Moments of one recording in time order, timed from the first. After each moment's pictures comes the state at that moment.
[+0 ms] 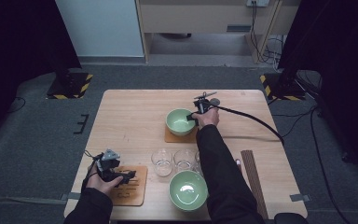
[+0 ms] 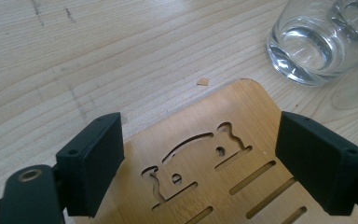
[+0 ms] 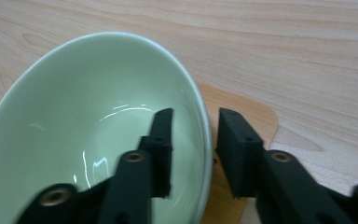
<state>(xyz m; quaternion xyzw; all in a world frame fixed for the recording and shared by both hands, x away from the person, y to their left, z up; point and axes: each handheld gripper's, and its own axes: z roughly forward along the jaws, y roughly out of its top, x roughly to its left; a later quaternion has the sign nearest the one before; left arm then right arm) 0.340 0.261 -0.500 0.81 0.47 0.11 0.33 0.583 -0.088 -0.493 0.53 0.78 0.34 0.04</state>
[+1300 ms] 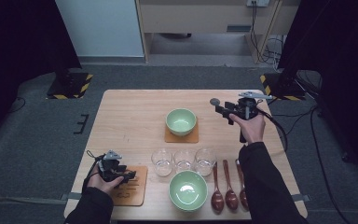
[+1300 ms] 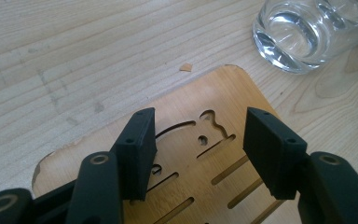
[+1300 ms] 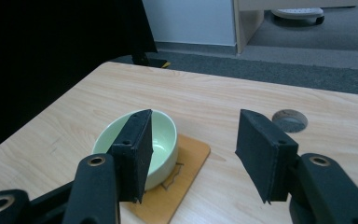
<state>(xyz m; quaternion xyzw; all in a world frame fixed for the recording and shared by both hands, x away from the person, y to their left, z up) 0.340 0.258 -0.503 0.82 0.47 0.07 0.32 0.484 -0.204 -0.393 0.46 0.70 0.51 0.16</state>
